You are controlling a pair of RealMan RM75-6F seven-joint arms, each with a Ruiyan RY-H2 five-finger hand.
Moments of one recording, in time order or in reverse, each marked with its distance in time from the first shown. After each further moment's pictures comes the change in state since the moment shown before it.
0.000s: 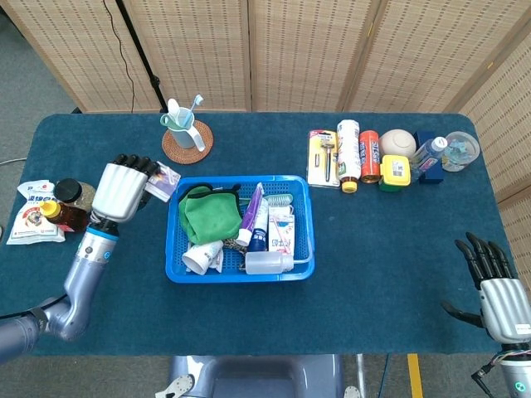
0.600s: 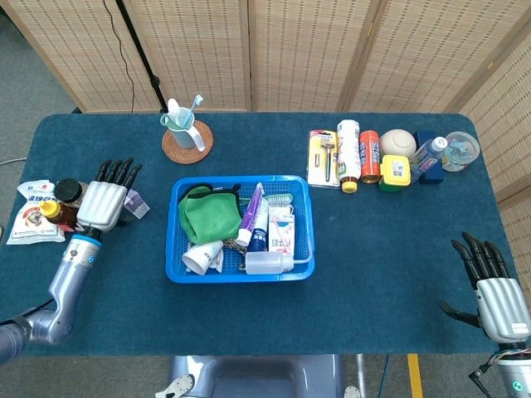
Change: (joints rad) left arm 0.053 0.022 0.045 0.048 -0.133 -0.188 -0.079; right arm 0.004 -0.002 -0.002 -0.008 -0.003 -0.004 -0.008
